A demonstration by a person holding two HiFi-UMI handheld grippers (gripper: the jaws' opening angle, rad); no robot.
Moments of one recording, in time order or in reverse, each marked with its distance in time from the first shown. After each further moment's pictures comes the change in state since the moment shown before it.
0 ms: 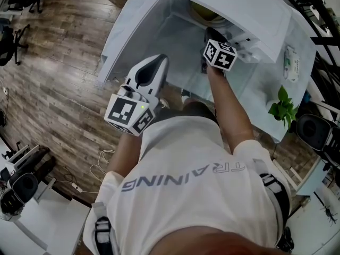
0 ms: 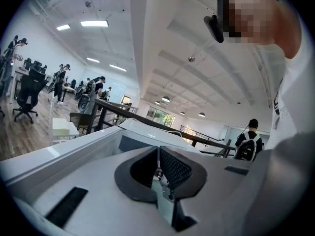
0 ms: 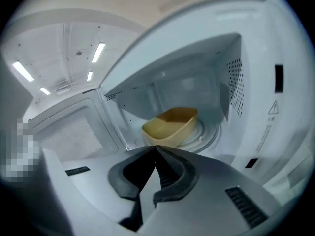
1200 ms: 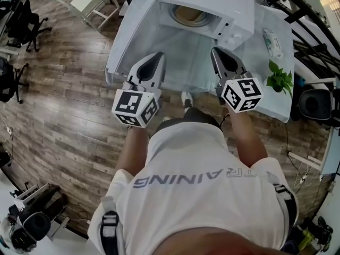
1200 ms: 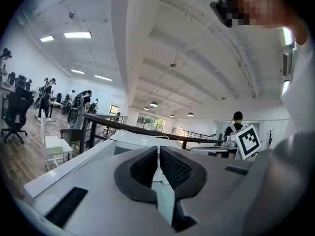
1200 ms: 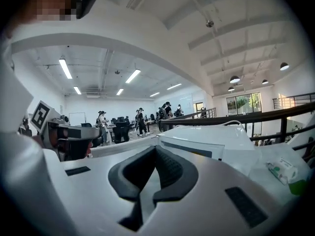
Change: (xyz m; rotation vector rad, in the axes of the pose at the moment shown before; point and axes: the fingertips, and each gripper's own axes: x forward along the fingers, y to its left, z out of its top) left arm -0.080 -0.045 0.014 0.159 -0.061 -0.109; right arm -0.289 0.119 0.059 -0.251 -0.326 0.172
